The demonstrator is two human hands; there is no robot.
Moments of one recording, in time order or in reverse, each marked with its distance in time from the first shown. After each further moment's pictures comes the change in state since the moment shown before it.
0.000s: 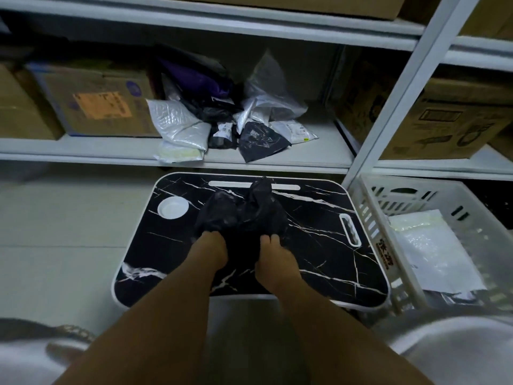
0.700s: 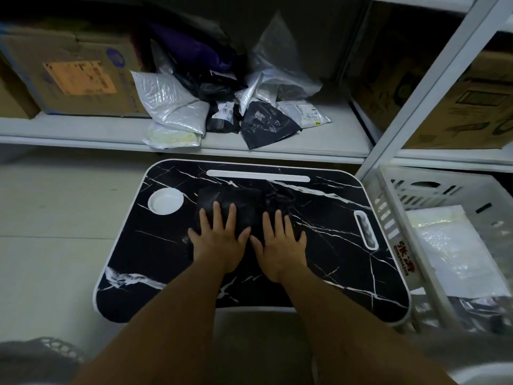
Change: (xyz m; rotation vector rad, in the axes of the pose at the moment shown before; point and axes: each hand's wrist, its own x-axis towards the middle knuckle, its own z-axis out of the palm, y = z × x) left_hand 0.046 0.006 0.034 0.038 0.249 0.080; right_hand 0.050 0.018 0.018 -0.081 -0.073 0.023
